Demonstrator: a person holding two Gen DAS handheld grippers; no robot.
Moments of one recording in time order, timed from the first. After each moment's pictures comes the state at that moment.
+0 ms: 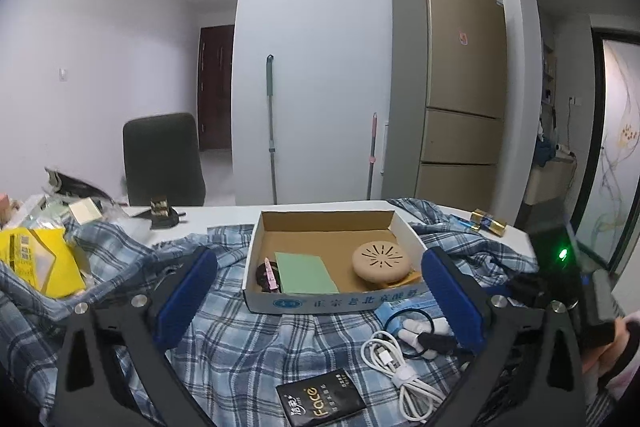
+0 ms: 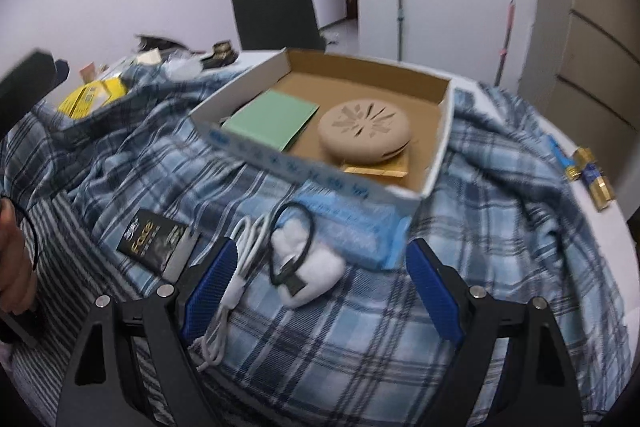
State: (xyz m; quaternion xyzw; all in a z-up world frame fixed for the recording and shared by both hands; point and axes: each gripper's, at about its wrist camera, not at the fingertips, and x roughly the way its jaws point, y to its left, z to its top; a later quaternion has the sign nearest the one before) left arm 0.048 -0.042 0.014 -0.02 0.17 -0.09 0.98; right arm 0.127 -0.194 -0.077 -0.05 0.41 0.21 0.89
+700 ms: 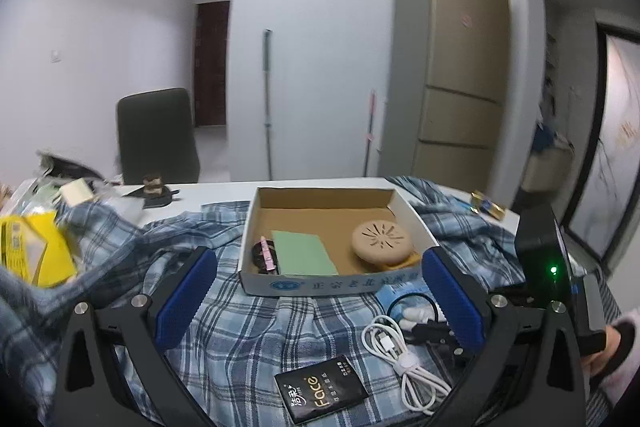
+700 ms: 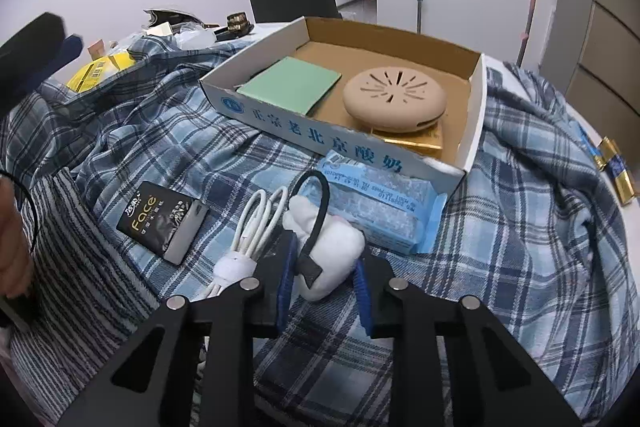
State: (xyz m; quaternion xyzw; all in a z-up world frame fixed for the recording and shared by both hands) left arm 0.065 -0.042 0.009 -0.01 0.22 -0.10 0.97; right arm 0.129 -0.183 -0.093 -0.06 0.44 0.23 0.87
